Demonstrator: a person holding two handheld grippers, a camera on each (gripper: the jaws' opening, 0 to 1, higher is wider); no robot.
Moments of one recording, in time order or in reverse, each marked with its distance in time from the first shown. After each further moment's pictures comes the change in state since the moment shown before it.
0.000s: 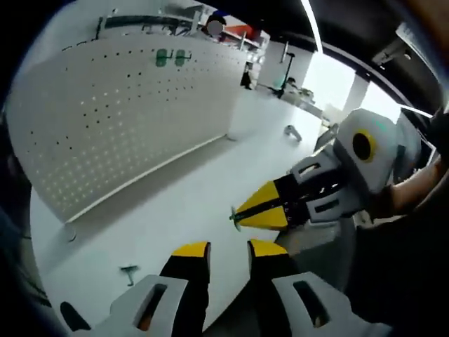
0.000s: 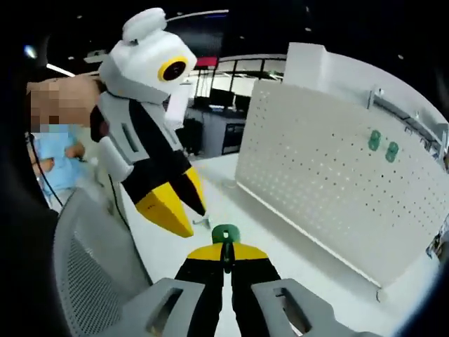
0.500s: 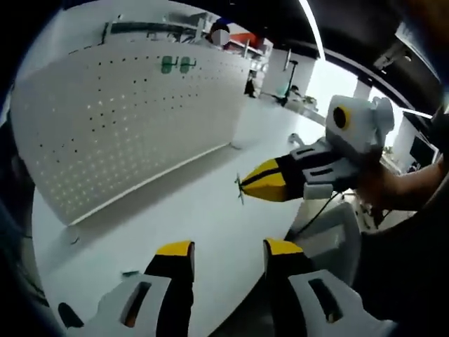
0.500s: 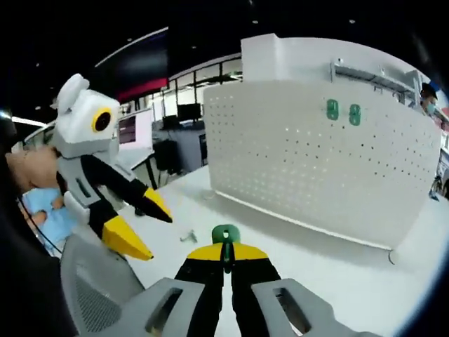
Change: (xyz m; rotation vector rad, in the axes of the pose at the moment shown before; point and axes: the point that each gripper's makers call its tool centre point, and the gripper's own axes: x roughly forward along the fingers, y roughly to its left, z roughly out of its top) left arm 0.001 0.003 0.010 0.003 -0.091 0.036; right arm -0.011 -0.043 0.006 0.246 -0.055 -0.076
